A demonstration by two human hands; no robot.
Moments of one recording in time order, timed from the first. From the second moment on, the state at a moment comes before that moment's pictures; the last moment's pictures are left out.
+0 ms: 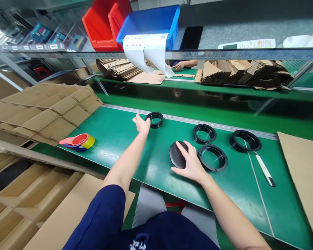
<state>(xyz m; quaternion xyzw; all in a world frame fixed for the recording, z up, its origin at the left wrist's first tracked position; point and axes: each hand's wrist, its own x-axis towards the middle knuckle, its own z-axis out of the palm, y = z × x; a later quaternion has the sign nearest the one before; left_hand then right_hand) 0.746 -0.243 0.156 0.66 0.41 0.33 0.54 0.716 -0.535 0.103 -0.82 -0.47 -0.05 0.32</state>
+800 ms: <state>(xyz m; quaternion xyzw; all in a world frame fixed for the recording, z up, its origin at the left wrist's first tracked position) 0.574 -0.280 0.096 0.62 0.27 0.25 0.70 0.717 -0.448 0.126 -0.87 -0.49 -0.03 0.06</state>
